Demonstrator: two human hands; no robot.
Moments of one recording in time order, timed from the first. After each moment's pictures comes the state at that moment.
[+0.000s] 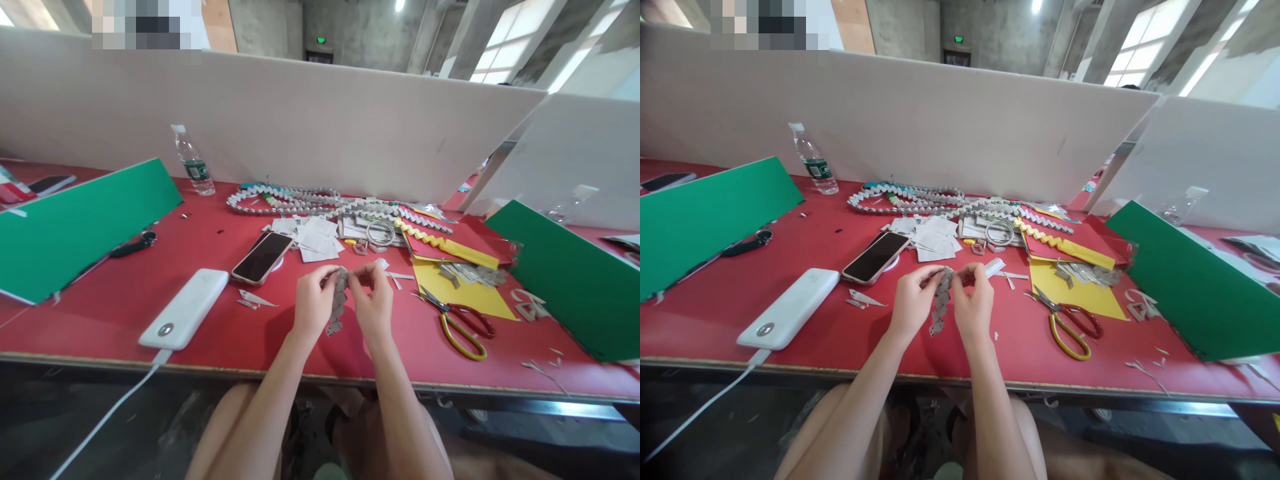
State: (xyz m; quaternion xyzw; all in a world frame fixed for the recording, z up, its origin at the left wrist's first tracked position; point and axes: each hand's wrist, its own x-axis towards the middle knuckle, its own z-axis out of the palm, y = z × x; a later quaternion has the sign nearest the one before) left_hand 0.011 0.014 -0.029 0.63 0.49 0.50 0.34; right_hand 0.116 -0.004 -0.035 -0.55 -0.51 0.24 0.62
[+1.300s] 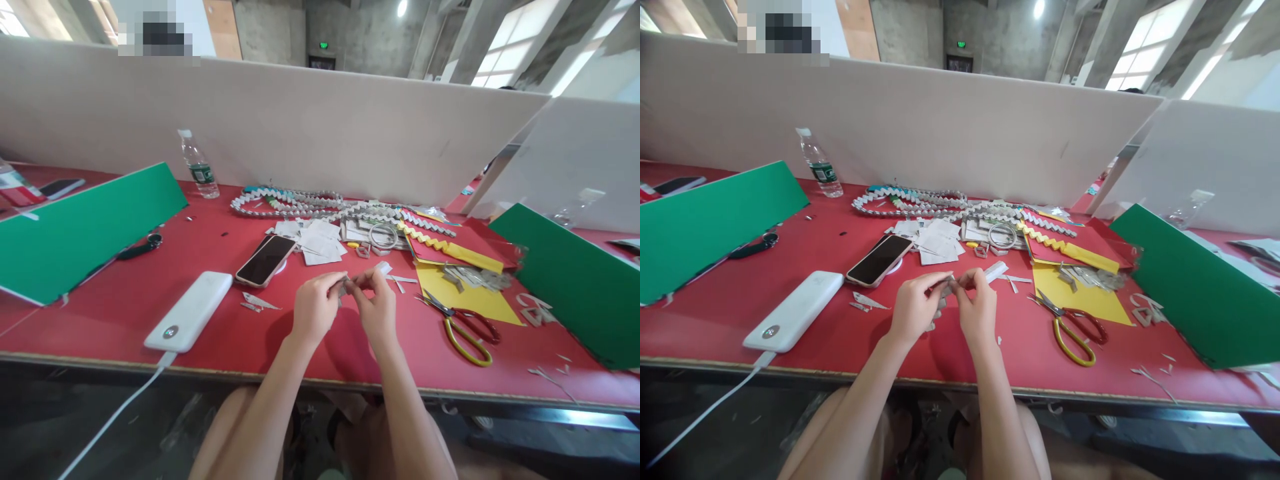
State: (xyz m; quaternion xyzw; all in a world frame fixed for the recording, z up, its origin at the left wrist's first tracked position) left_hand 0.003 0.009 -0.027 0.71 0.50 0.43 0.25; right_hand 0.123 -0.007 -0.031 -0.55 -0.55 0.26 0.58
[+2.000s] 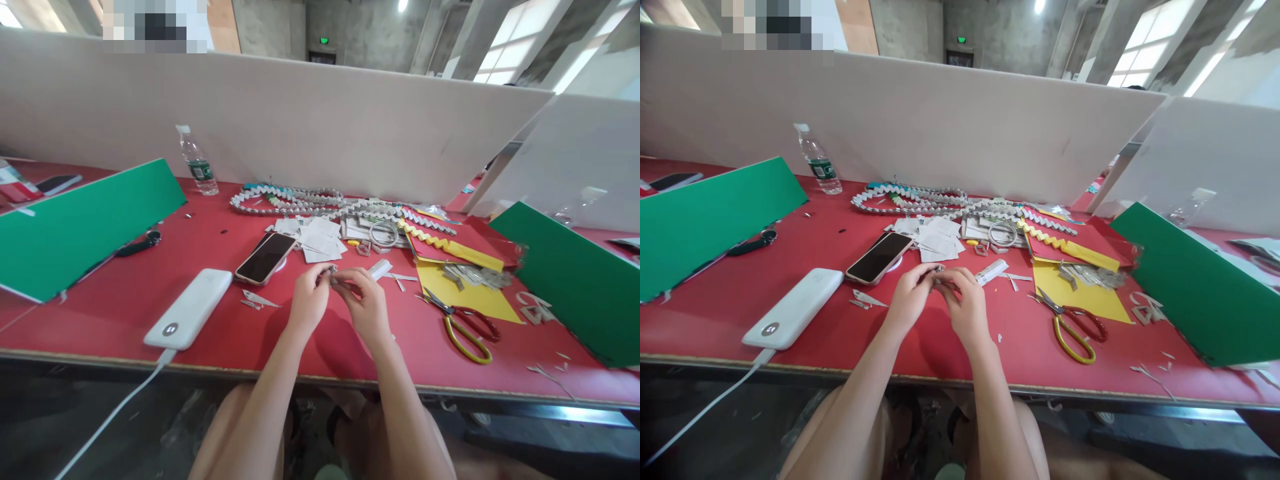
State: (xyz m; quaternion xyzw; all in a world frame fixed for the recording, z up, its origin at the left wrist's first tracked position) left_hand -0.003 0.023 -0.028 0.62 0.51 0.47 0.37; right_hand 0.112 -0.004 -0.032 -0.44 -0.64 0.28 0.57
